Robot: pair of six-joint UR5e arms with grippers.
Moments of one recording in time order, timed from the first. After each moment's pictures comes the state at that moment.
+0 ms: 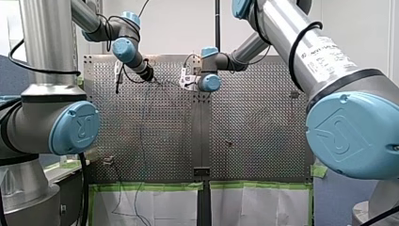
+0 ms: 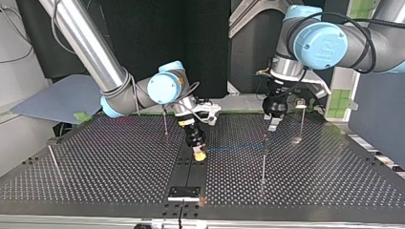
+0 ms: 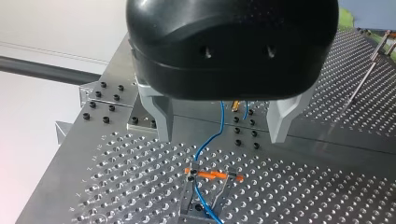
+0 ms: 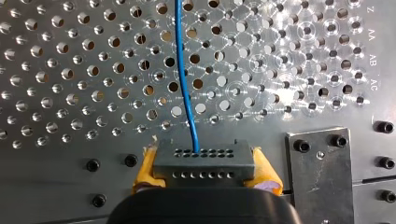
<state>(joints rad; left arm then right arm) -0.15 -1.46 -1.85 -3.13 -1.59 -1.63 2.31 -0.91 1.10 -0.29 1.58 1.68</state>
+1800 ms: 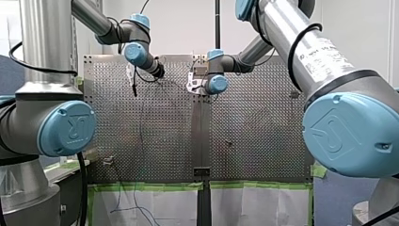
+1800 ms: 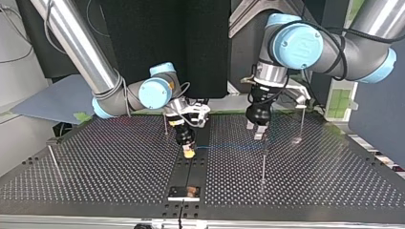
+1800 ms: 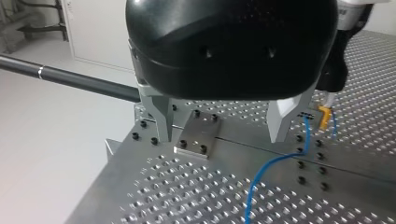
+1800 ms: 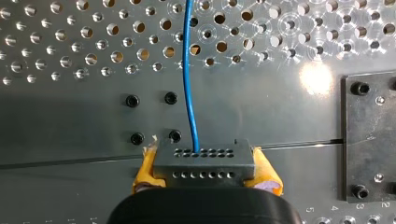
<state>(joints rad) -0.26 -1.53 -1.80 -2.99 -1.66 -1.83 2.26 -0.91 1.12 -0.22 1.58 1.67</state>
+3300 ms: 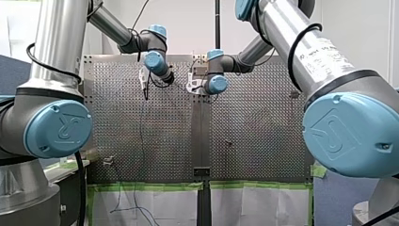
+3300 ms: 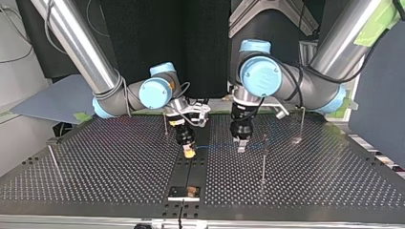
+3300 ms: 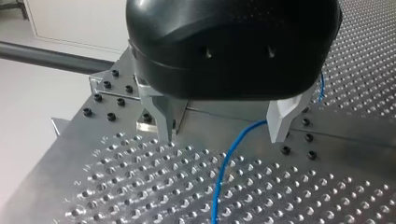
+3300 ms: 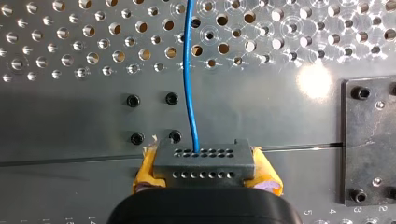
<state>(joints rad) -0.35 -1.74 -1.62 -2.99 -1.82 -1.74 2.26 -0.91 1.12 -0.22 1.58 1.65</state>
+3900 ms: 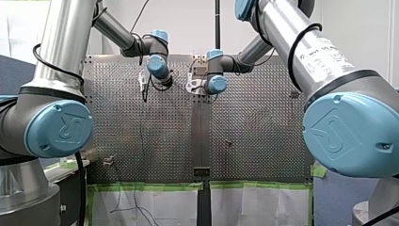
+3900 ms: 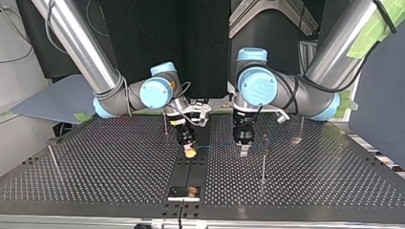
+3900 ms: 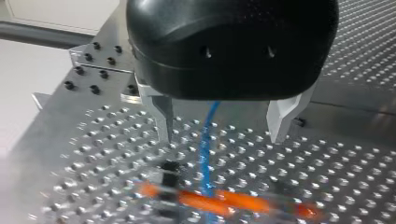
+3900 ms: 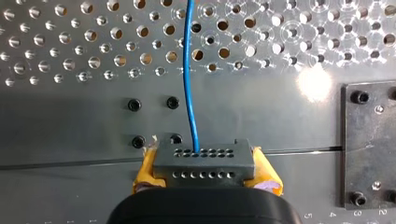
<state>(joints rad) -0.34 -1.79 -1.58 -2.99 -1.86 -1.70 2.27 -0.90 1.12 -0.22 1.58 1.65</state>
